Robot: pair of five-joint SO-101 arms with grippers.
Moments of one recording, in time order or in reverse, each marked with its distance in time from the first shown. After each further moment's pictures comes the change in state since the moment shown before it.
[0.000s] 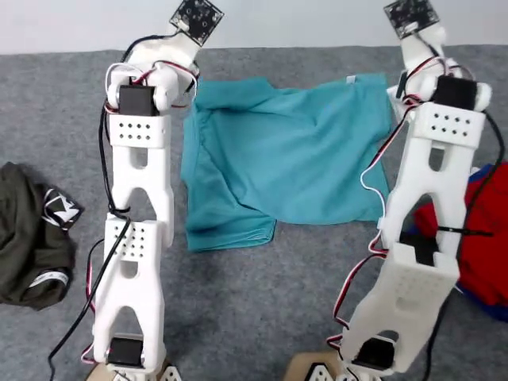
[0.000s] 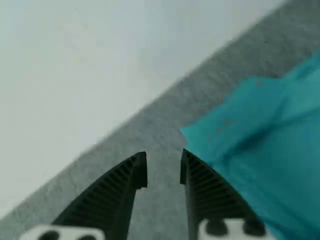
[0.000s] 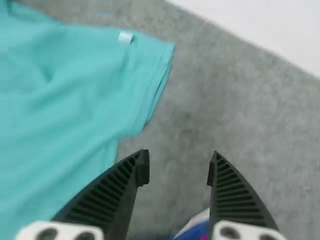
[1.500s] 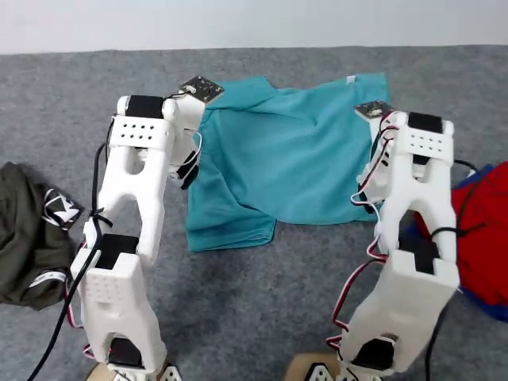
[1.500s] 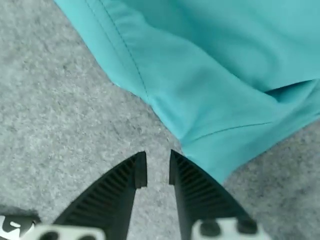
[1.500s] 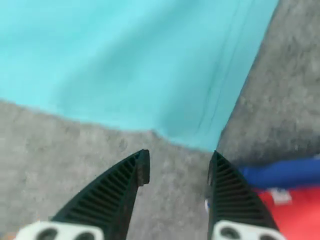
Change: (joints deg) left arm 1.0 -33.3 69.3 14.4 8.5; right arm -0.7 -1.8 34.3 9.4 -3.9
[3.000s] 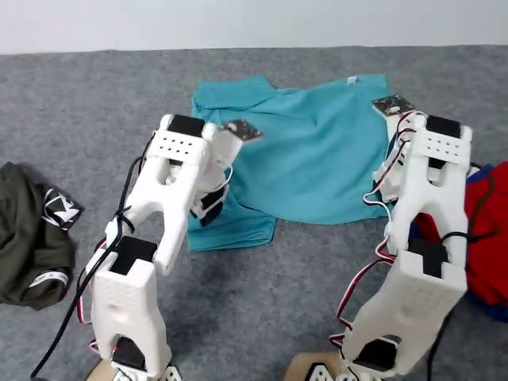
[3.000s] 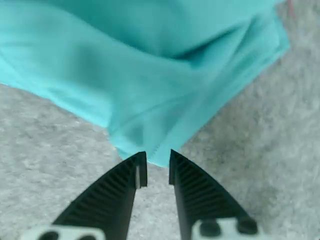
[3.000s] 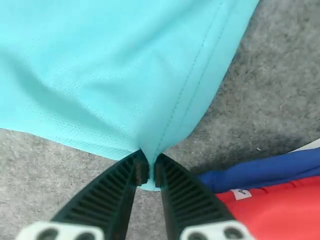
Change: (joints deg) left arm 8.6 -0.5 13.1 1.8 -3.3; right arm 4.1 -1.7 0.0 -3.4 3.4
